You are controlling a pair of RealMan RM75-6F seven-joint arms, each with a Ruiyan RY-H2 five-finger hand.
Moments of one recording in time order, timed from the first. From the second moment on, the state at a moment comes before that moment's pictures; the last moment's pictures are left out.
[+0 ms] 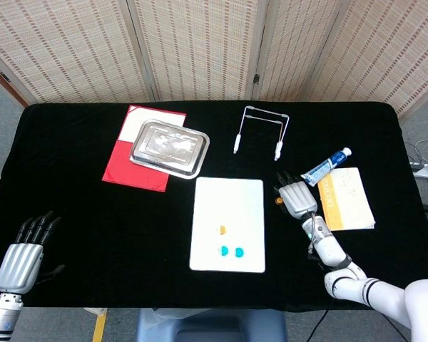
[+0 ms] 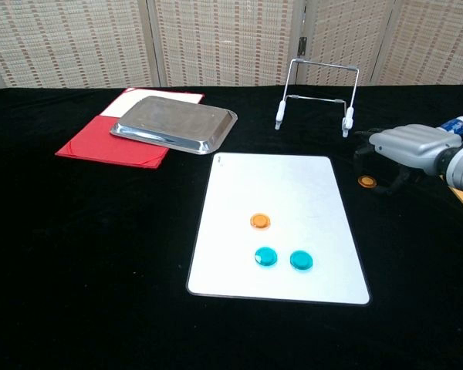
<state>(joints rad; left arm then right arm) -0.13 -1.18 0.00 -1.60 1.55 1.44 0.12 0.70 -1.63 0.12 -1.07 -1.19 0.85 -0.29</state>
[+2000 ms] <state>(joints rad) -0.12 -1.19 0.00 -1.56 1.54 1.45 0.08 0.76 -1.60 0.09 -1.43 -1.26 0.84 -0.45</state>
